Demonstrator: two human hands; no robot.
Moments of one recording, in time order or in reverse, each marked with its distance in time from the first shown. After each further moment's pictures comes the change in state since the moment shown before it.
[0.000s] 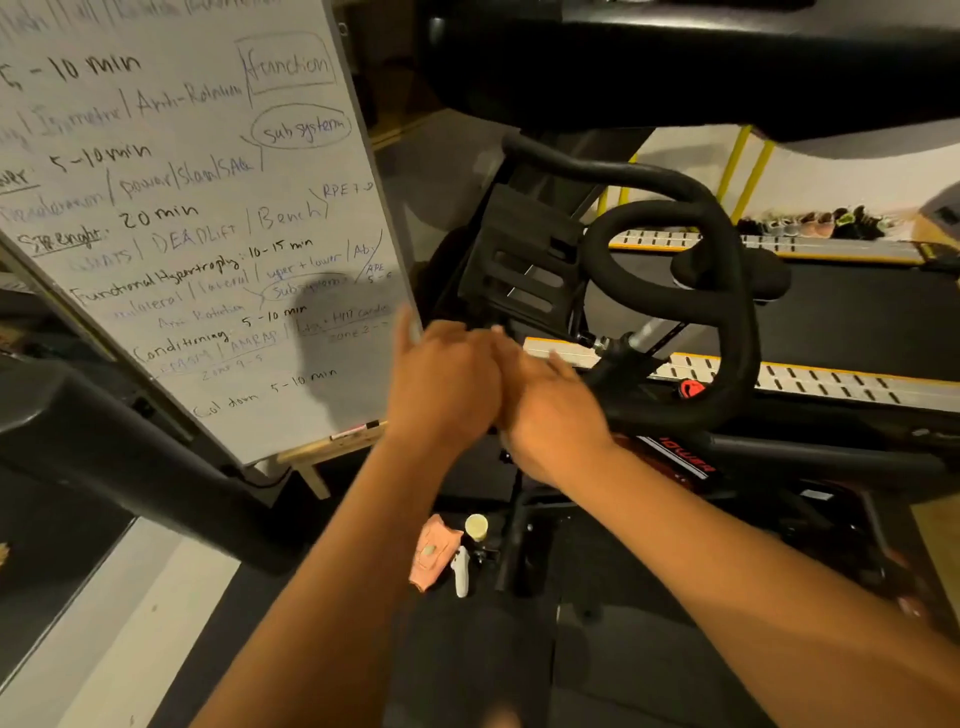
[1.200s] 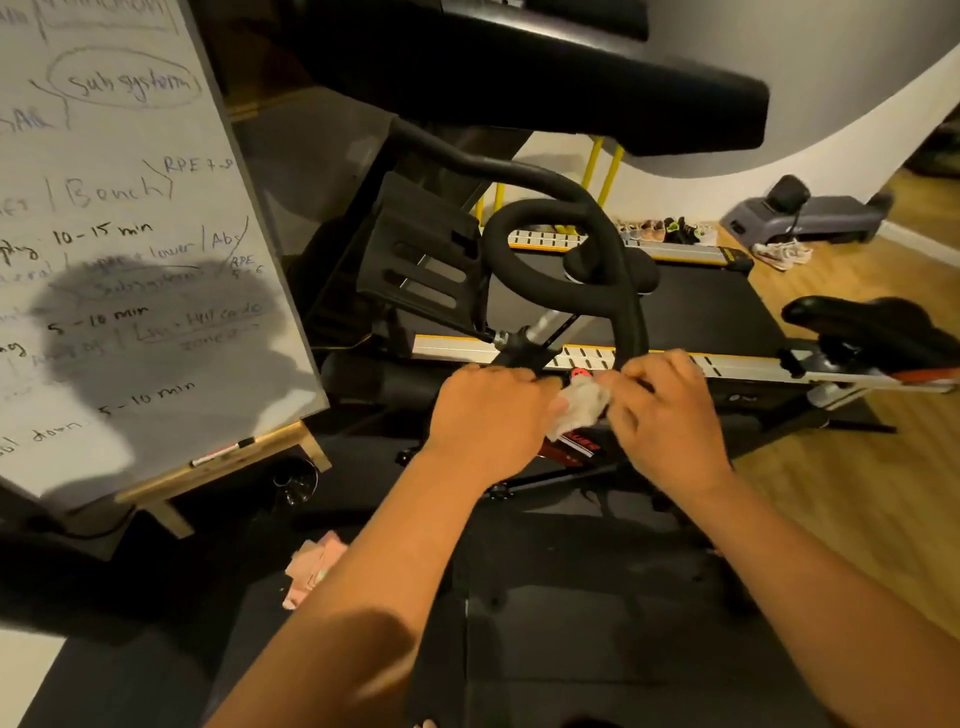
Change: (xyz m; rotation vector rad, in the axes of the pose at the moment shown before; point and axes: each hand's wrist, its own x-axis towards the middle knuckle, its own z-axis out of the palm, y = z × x) left_hand 0.001 0.081 0.034 -0.157 -0.142 0.478; right_hand -0.106 0.124 -0.020 -0.292 0.382 0.229
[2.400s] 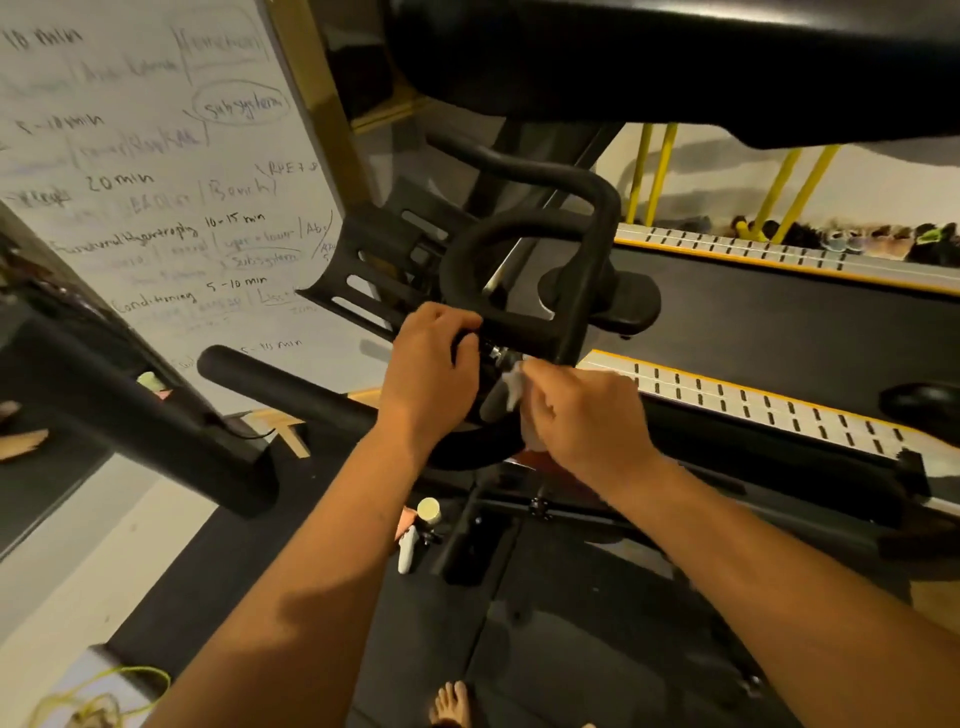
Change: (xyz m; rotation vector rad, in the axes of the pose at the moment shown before) left_hand 0.111 0.065 0.010 -0.337 0.411 -0.744; right_hand 0.070 0.097 0.049 0.678 0.093 -0.310
